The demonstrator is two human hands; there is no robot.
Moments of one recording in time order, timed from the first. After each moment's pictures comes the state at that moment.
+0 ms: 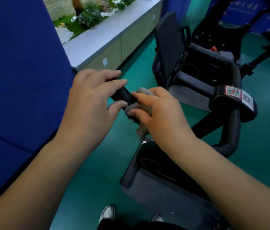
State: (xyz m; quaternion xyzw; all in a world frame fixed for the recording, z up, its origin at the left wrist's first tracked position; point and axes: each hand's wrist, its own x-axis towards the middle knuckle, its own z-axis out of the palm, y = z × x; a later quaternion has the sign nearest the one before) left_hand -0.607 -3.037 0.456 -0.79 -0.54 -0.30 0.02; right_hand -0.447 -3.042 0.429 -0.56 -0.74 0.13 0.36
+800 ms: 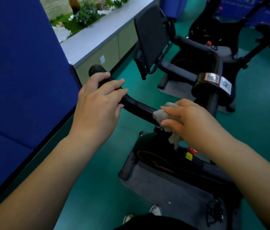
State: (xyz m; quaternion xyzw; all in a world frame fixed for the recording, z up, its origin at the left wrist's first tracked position) left_hand -0.571 -3.071 0.432 -0.81 -0.53 -0.25 0.08; right_hand -0.349 -3.099 0.424 -0.62 -0.77 0.12 0.14
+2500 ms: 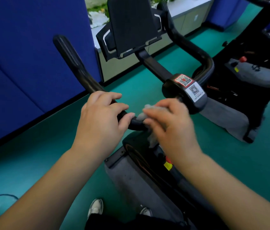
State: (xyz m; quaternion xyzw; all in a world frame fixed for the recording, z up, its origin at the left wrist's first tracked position) left_hand -0.400 -3.143 0.406 -0.66 -0.71 -0.25 0.00; right_hand -0.226 -3.098 0.379 -0.42 -0.81 0.12 0.39
